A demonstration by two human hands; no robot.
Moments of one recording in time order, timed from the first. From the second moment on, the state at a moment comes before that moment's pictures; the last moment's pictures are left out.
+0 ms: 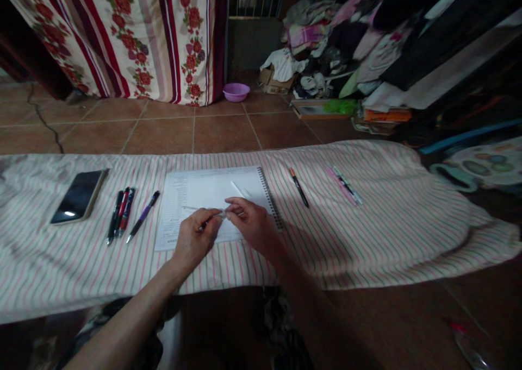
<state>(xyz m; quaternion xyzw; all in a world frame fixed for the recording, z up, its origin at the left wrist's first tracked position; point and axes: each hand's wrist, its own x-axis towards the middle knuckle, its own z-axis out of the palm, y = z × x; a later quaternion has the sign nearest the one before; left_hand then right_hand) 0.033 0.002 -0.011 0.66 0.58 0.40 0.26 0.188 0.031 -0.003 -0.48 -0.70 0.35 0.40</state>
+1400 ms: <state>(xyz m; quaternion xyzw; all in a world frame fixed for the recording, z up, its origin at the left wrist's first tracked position) 0.032 -0.001 -0.012 0.65 0.59 0.41 0.25 0.216 0.036 -0.005 -0.66 -0.72 0.12 0.17</state>
